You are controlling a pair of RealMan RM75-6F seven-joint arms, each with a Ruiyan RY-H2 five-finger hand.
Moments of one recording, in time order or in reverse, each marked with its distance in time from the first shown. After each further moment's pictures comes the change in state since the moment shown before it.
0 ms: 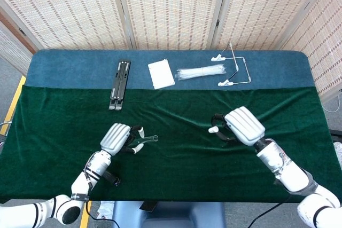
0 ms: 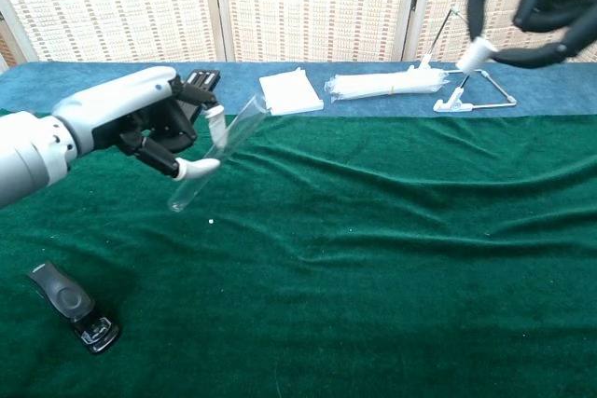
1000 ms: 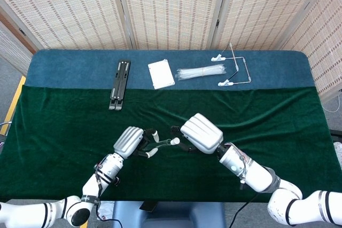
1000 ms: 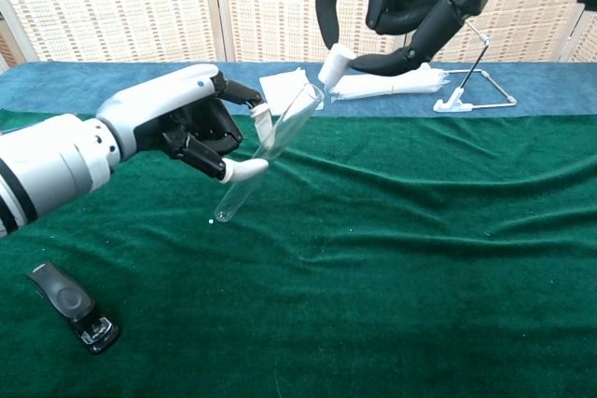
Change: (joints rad) left arm -0.024 -0.065 -0.025 -0.027 -0.010 -0.021 -0.016; right arm 0.177 -0.128 0.047 -0.110 0.126 -0.092 -0.248
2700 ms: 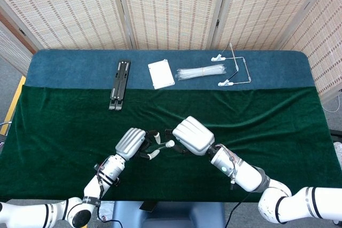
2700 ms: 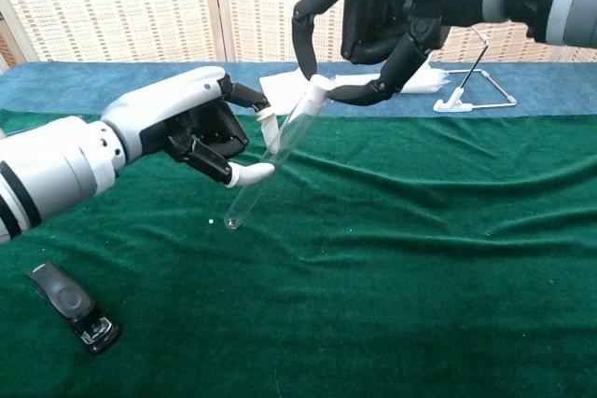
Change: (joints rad) left arm -0.001 -0.010 -0.001 -0.018 -0.014 0.000 0.037; right arm 0.072 -0.060 -0.040 0.015 0.096 -0.002 -0.108
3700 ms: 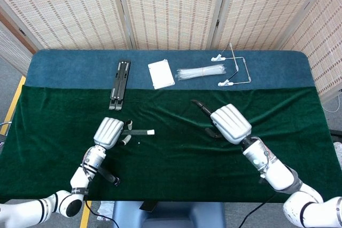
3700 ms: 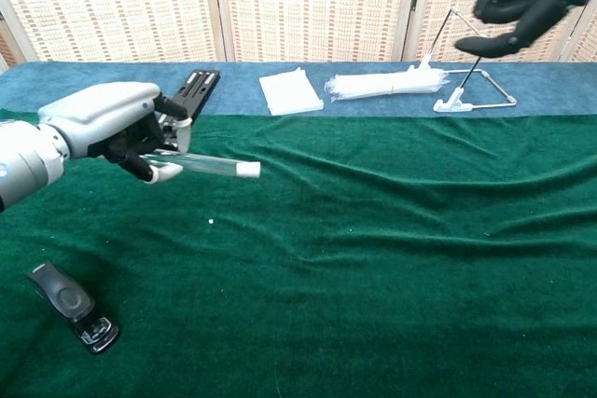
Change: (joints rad) left arm 0.029 0.004 0.038 0.272 -0.022 0.053 0.268; right arm -0.156 0.172 -0.044 0.021 -0.021 0.133 0.129
